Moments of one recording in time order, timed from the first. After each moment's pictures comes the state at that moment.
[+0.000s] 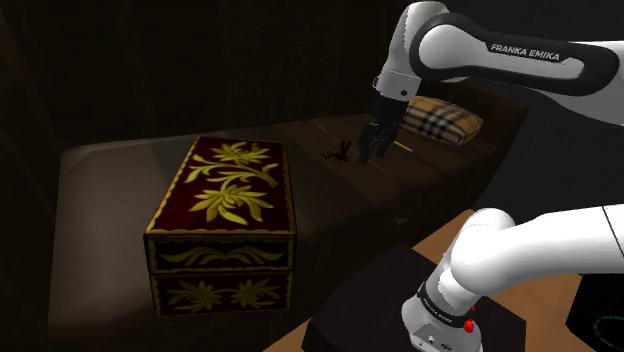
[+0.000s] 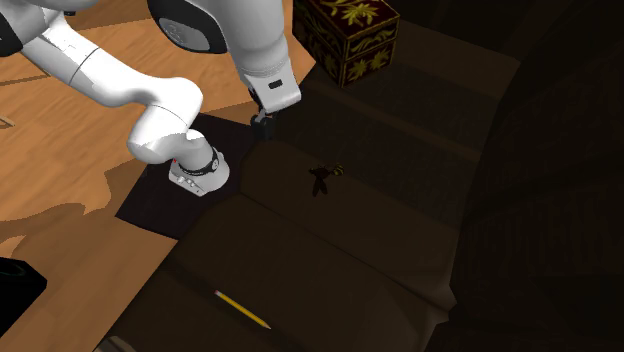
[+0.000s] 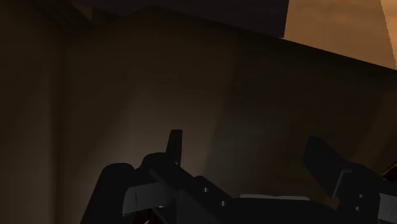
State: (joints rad) arm -0.01 -0.77 0.00 -2.39 0.10 1.60 0.03
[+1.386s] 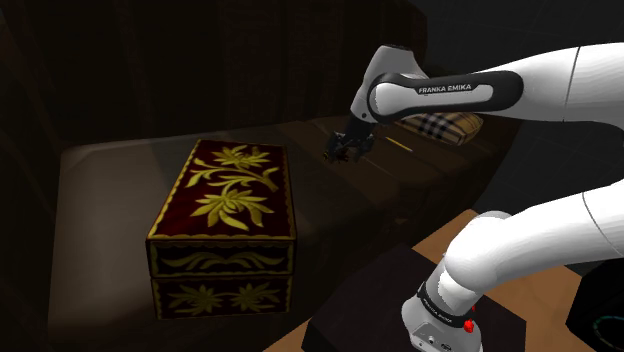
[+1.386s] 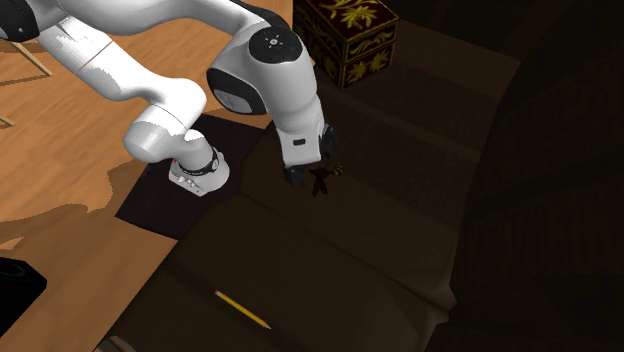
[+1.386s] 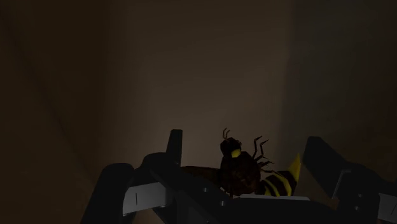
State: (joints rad) arm -0.15 -0.57 0.06 -2.51 0.06 2.11 0.30
